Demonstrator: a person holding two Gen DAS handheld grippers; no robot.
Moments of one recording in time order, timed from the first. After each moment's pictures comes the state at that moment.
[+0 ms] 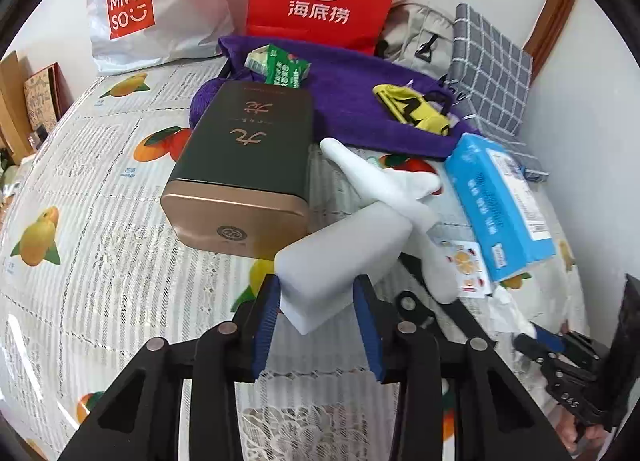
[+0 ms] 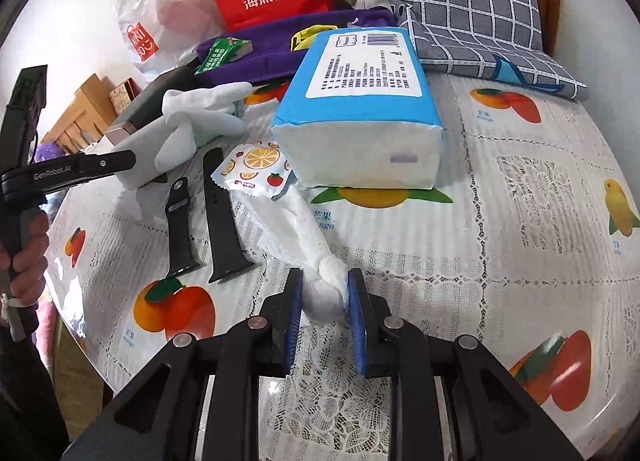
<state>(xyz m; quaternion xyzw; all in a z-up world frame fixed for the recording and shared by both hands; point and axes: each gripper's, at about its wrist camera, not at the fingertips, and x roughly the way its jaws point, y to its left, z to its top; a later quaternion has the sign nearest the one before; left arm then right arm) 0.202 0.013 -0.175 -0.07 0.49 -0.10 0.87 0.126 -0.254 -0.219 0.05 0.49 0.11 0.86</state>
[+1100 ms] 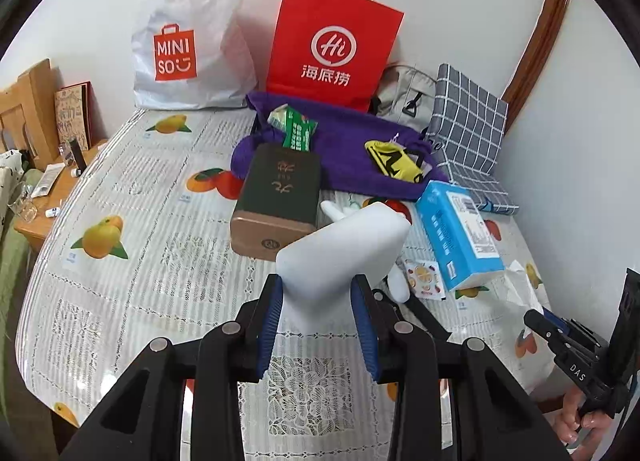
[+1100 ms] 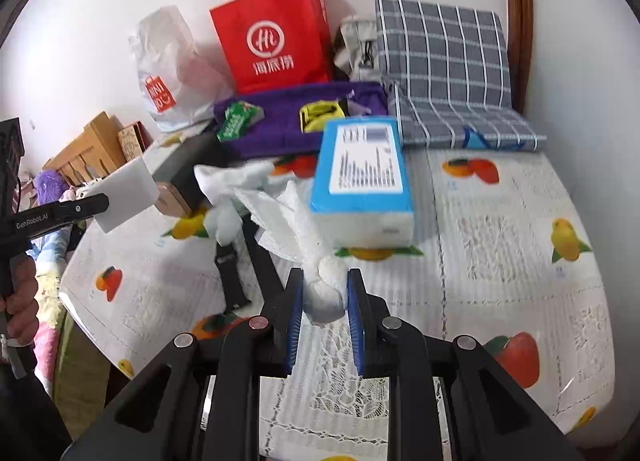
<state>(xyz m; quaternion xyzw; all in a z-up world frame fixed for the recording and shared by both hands) 0.140 0.042 -0.102 -0.09 0.43 -0.08 0.90 0.092 -0.253 -0.139 0.05 0.41 0.09 0.91</state>
